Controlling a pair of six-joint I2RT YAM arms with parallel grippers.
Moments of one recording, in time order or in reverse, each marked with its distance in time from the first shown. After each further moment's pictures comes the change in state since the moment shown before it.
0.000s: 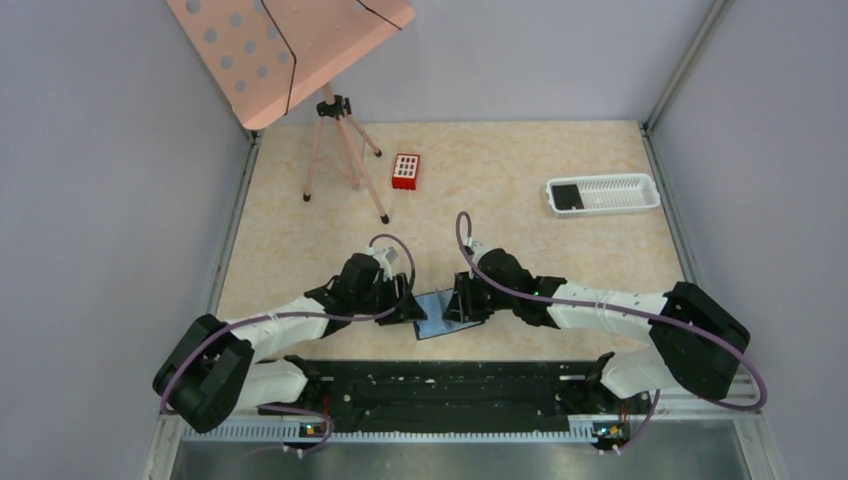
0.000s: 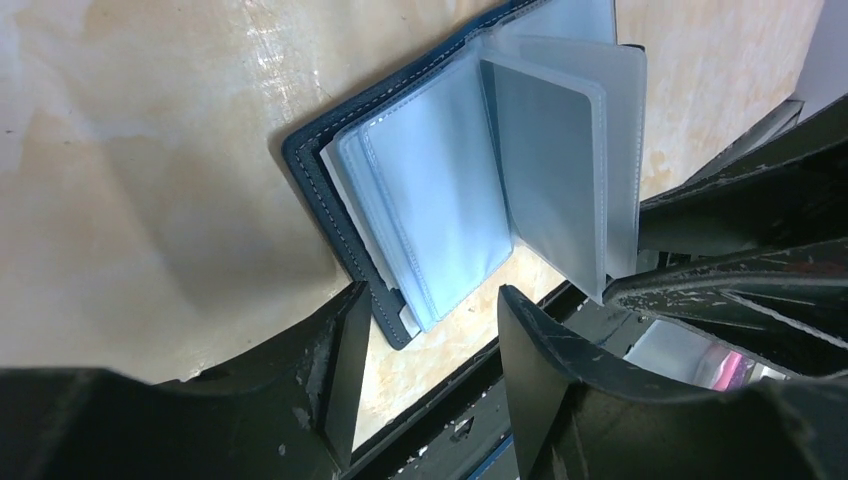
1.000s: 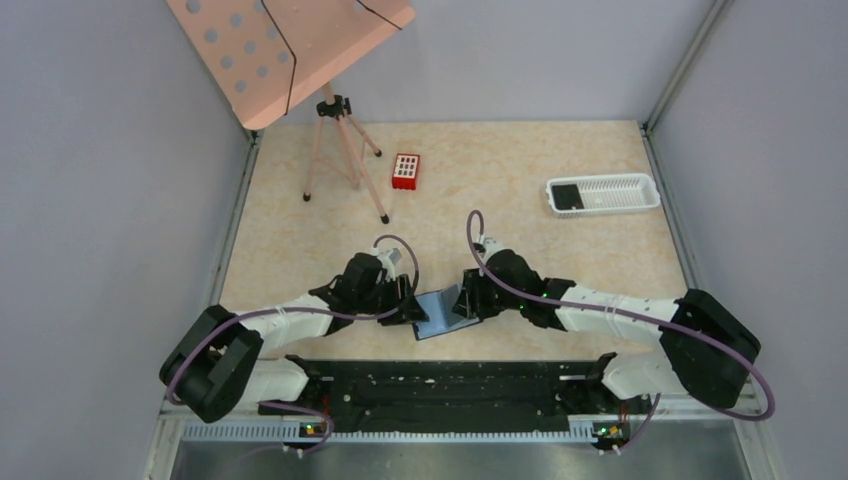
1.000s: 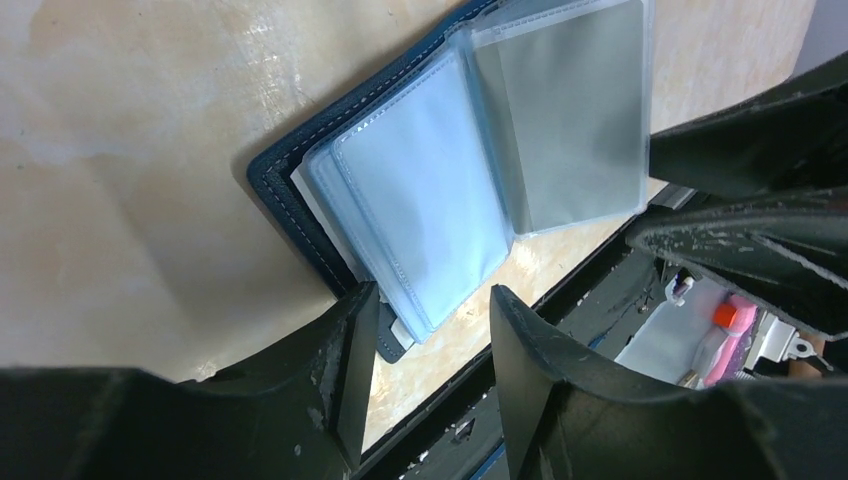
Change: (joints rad) left arm 0.000 0.039 0.000 0.039 0.029 0.013; right arm -0.032 -0.063 -0.040 -0.050 0.126 -0.026
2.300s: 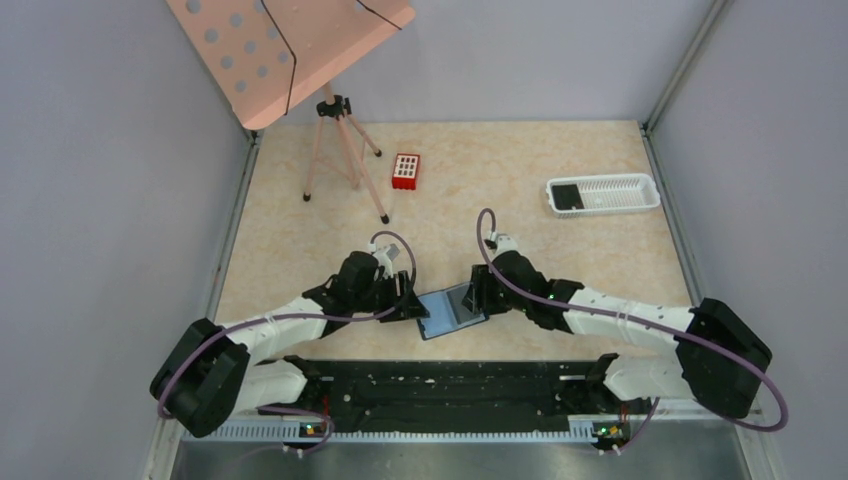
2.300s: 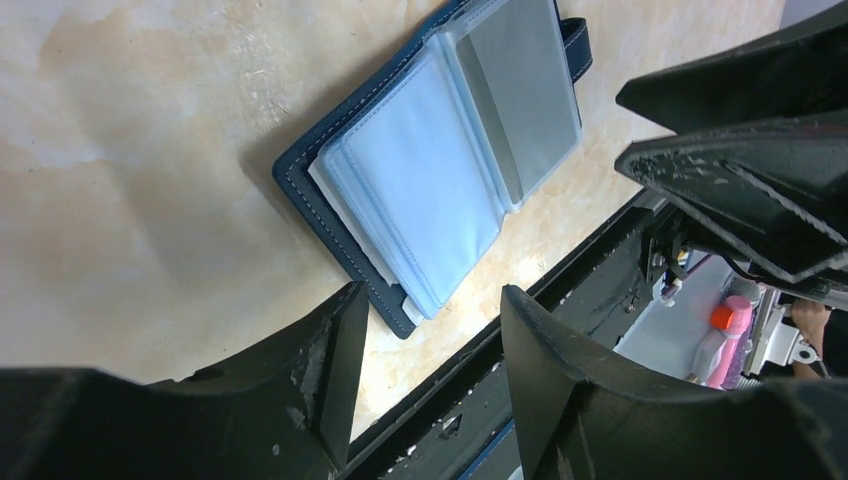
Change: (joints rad) left arm 0.001 -0.081 0.009 -0.039 -0.011 0.008; right arm 0.015 -0.072 0.001 -0.076 0.174 0.018
